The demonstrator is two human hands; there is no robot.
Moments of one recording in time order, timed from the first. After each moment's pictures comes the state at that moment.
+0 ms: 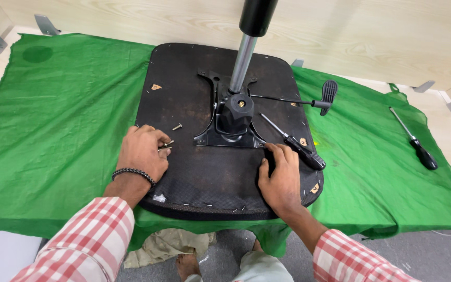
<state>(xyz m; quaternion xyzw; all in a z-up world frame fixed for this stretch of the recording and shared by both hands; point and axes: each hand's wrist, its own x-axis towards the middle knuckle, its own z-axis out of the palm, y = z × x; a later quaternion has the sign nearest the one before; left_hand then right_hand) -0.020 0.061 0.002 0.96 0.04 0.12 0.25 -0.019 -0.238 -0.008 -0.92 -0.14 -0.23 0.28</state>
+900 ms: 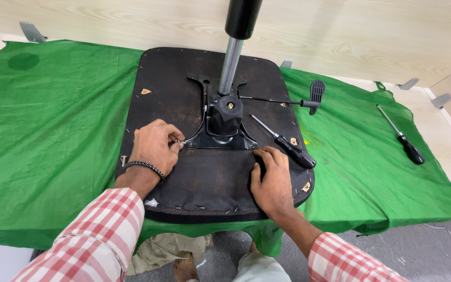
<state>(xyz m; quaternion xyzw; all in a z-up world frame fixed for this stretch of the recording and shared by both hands) 0.005 0.032 0.013 0.94 -0.01 0.11 0.32 -0.026 -0.240 -0.008 -0.93 -0.13 -0.19 0.28</state>
